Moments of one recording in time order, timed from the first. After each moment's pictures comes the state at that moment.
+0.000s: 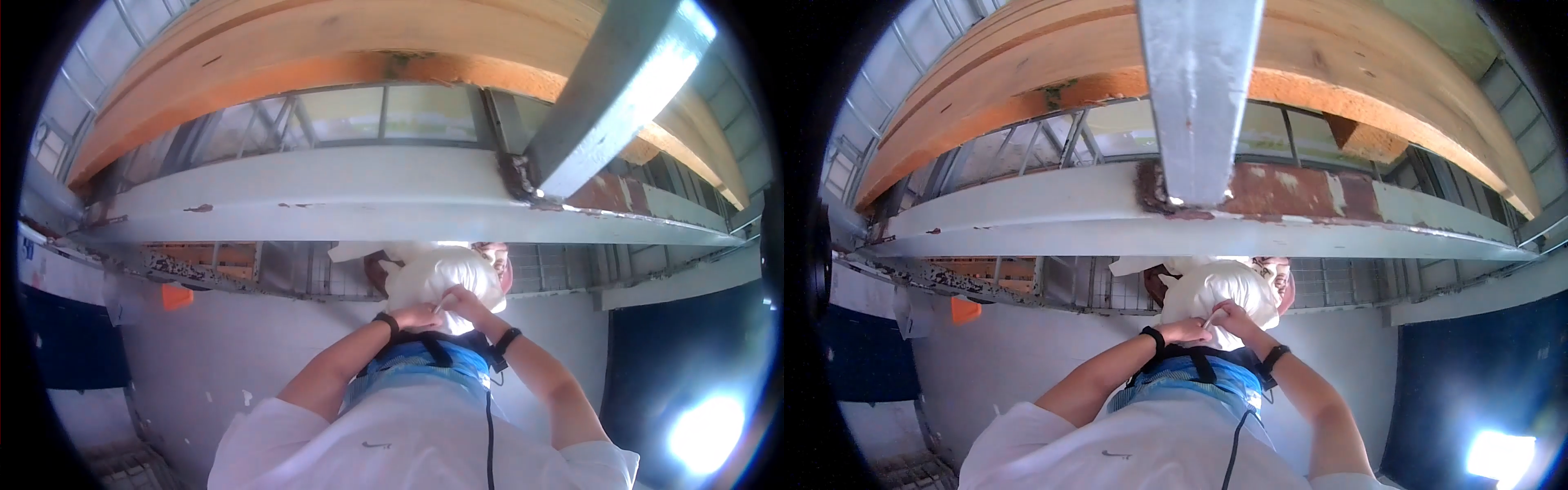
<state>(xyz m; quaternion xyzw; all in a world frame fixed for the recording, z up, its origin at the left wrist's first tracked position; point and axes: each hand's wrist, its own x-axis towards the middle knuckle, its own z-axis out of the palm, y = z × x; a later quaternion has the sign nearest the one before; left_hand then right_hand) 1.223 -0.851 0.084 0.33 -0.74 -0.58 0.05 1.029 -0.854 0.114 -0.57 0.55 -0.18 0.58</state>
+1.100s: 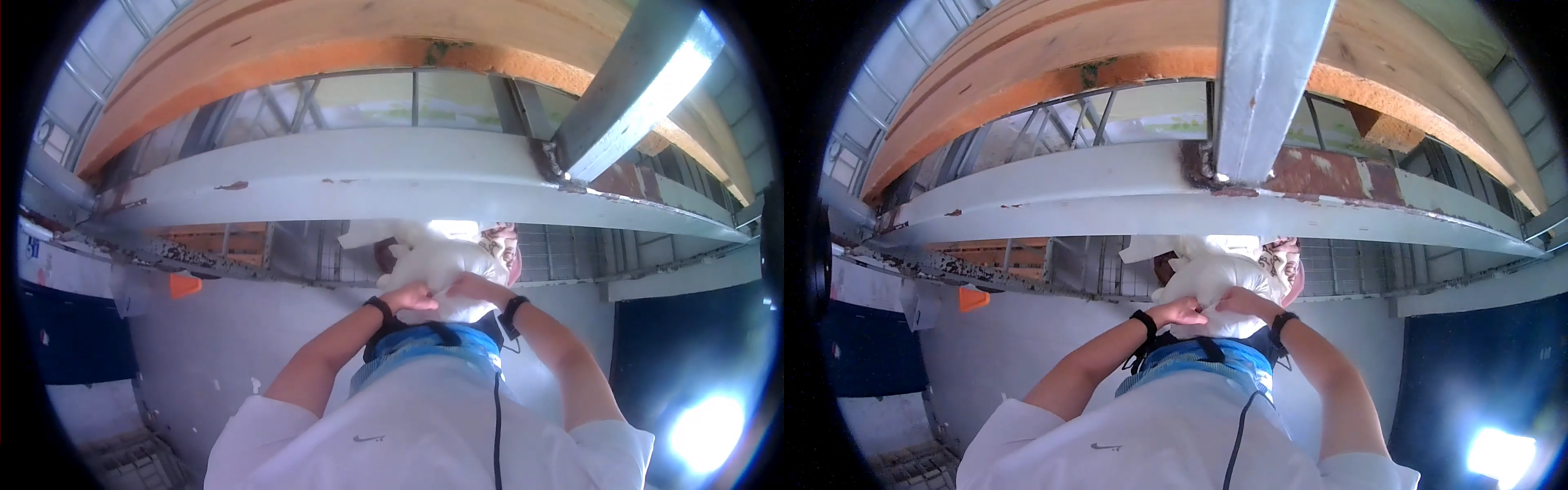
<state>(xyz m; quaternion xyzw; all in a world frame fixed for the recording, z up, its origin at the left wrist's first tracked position) 1.262 -0.857 0.071 0.41 -0.75 -0.52 0.02 1.031 -0.893 0.080 -0.69 0.47 0.07 0.54</state>
